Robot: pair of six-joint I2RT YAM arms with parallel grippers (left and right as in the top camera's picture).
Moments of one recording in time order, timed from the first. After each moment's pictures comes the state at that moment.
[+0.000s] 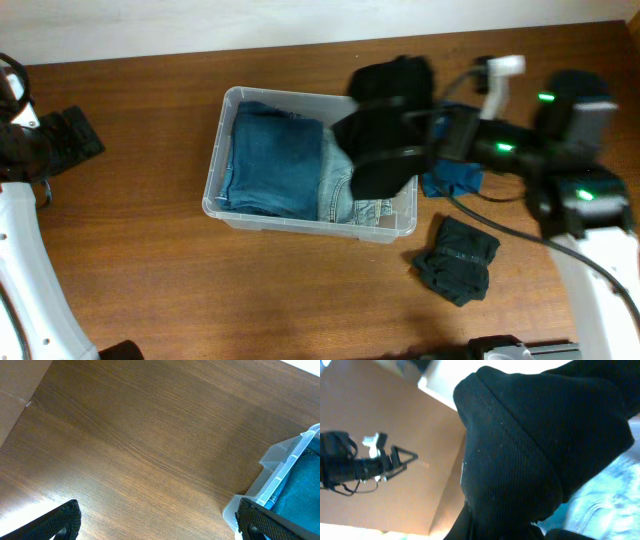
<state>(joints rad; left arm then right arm) 0.28 1.61 2.04 -1.45 -0.12 -0.16 0.01 1.21 1.31 -0.57 -0.88 0.58</state>
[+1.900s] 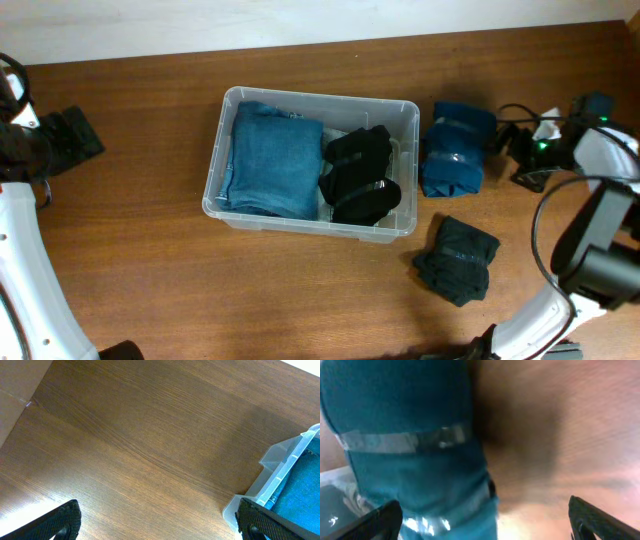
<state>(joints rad) 0.28 1.61 2.04 -1.45 -0.12 -0.16 -0.50 1.97 1.39 -0.81 -0.53 0.18</state>
